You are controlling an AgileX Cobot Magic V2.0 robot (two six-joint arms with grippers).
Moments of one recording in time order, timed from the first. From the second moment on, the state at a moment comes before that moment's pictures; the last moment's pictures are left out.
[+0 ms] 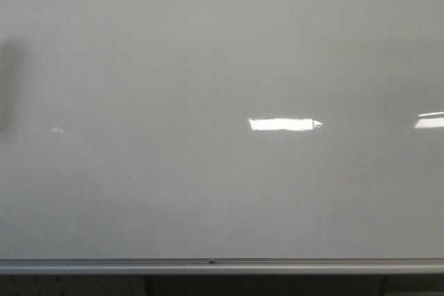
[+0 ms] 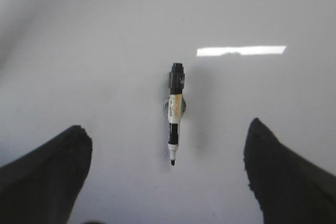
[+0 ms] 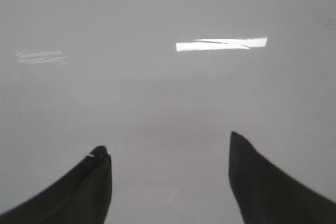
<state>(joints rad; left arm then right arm) 0.02 0.48 -0.37 -0.02 0.22 0.08 0.01 0.36 -0.46 0.13 0.38 0.01</state>
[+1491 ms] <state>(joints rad) 0.02 1.67 -0.61 0.09 -0.45 0.08 0.01 0.36 -0.46 0.13 0.38 0.01</state>
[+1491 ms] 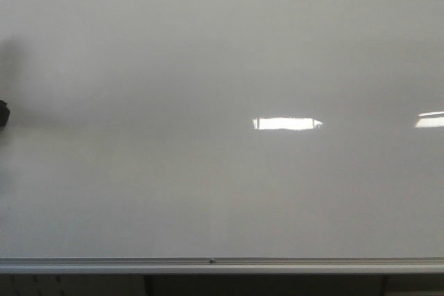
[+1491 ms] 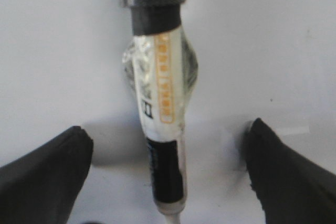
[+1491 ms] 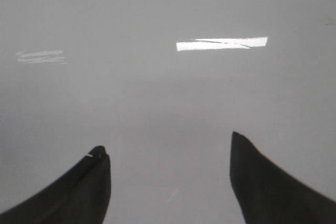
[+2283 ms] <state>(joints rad) 0.03 1.69 -0.64 0.05 -0.45 0.08 0.01 0.36 -0.46 0.13 0.38 0.01</state>
